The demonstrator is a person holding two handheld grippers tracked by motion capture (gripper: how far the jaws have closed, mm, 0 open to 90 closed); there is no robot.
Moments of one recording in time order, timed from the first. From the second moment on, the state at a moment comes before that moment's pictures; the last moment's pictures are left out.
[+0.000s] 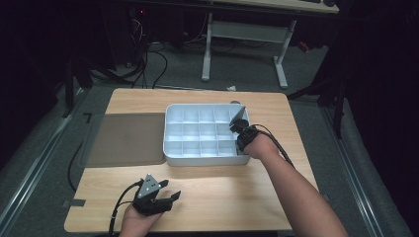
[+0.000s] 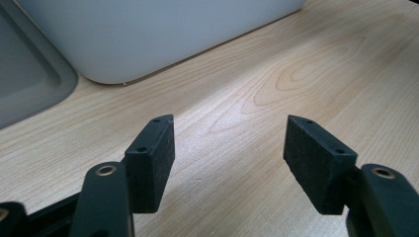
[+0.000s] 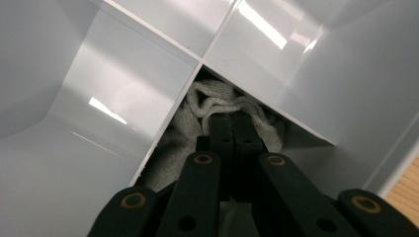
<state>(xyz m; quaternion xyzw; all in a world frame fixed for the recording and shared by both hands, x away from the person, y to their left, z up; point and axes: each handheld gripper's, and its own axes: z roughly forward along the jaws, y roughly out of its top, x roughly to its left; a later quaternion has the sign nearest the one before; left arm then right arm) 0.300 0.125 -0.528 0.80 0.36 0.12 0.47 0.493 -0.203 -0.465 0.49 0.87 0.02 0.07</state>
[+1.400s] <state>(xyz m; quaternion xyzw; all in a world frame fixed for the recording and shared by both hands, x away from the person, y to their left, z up) 0.303 0.132 -0.526 0.79 0.37 0.12 0.47 0.468 -0.239 -0.411 0.52 0.83 0.17 0.07</state>
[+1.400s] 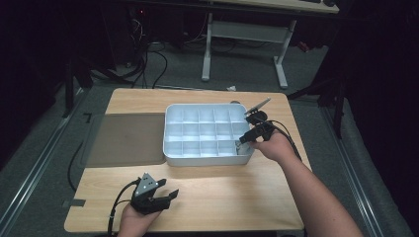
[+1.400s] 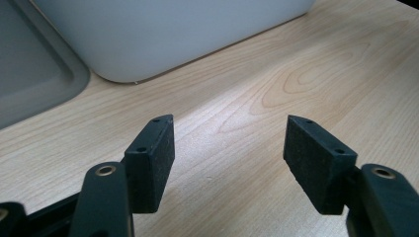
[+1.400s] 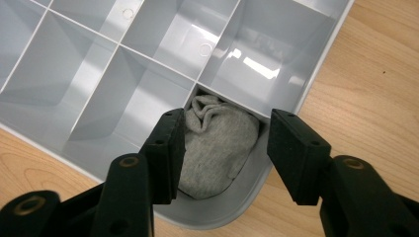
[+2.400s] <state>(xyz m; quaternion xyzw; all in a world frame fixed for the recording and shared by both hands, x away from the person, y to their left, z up) 0.304 0.132 -0.528 0.79 0.38 0.12 0.46 0.375 -0.267 -0.434 0.50 0.81 0.27 0.14</state>
